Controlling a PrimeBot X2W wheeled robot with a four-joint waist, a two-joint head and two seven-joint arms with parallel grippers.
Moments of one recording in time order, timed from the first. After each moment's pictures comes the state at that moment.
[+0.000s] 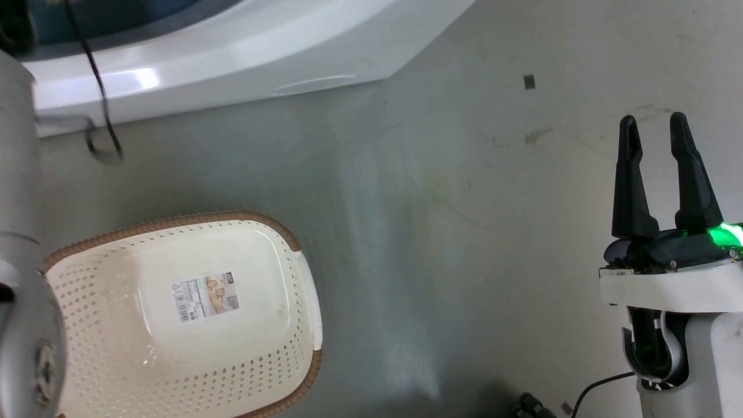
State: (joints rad) left arm -1.38 0.35 -0.06 0.96 -0.20 0.02 -0.26; right arm -0.30 -0.05 -0.01 -0.08 0.33 0.13 -0.26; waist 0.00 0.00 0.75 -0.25
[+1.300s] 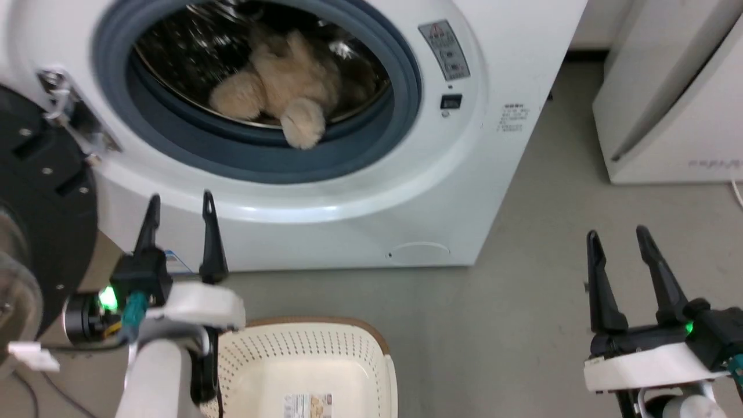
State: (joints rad) left arm -0.31 0.09 0.02 0.27 -0.06 0.09 -0.26; right arm -0.08 -0.05 -0.03 -0.01 0.15 0.13 -0.26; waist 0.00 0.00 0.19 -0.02
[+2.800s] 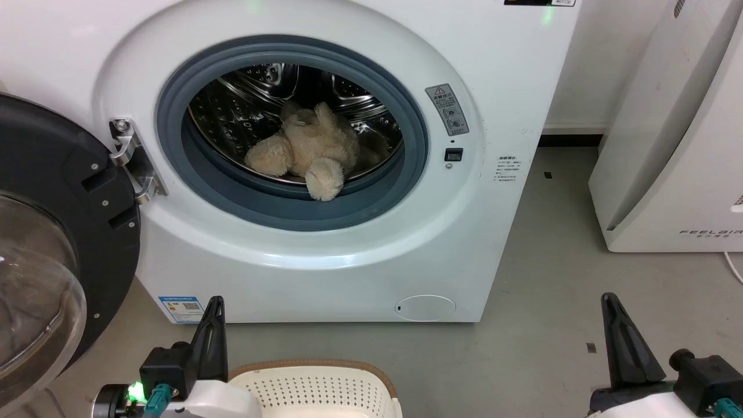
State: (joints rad) left arm -0.01 0.05 0.01 0.16 -0.05 0.01 -0.22; right arm 0.08 -0.05 -0.03 0.01 0.13 0.13 -0.22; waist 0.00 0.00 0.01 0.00
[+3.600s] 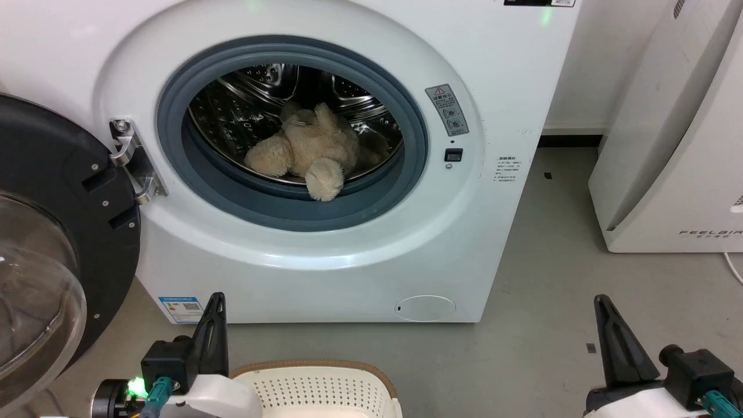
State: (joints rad) left arm -0.01 0.05 0.01 0.13 -0.04 0.01 -0.17; right arm 0.07 -0.05 -0.03 0.01 0.10 0.13 -0.17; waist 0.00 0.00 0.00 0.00
